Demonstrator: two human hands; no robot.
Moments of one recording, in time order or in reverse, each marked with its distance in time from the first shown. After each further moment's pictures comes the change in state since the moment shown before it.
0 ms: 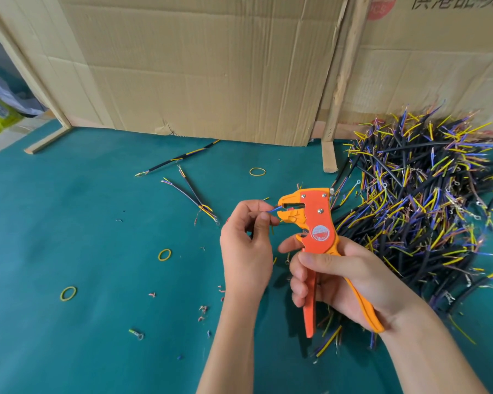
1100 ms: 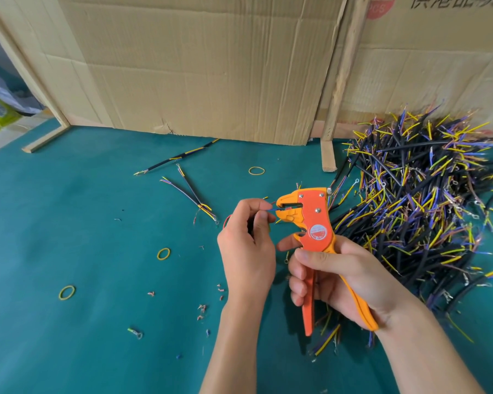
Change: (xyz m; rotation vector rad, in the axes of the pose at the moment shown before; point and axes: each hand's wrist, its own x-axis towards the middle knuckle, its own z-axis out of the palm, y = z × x) left_hand -0.006 0.011 0.004 0.161 0.100 0.069; right_hand 0.004 0.005 -0.003 0.009 -0.017 -0.005
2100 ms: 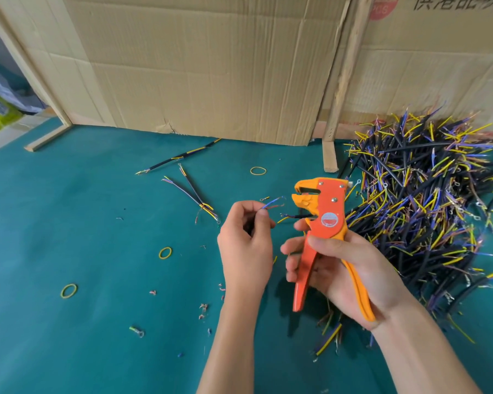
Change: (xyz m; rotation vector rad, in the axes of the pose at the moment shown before) left_hand 0.005 -0.006 -0.003 -0.092 -0.014 -0.102; right_hand -0.001 -0.003 0.006 0.156 0.086 -0.112
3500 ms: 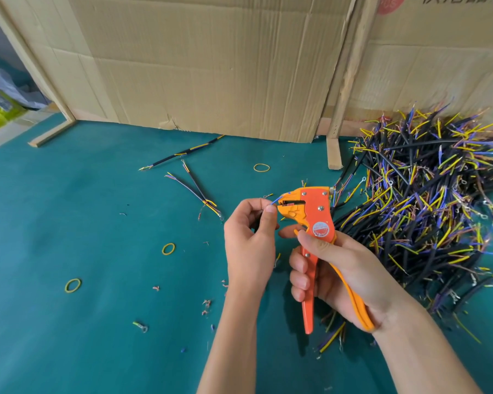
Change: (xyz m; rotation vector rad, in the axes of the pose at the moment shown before) left_hand 0.001 -0.001 -0.002 -0.185 -0.084 -0.082; right_hand 0.003 0.008 0.006 -0.084 -0.003 0.085
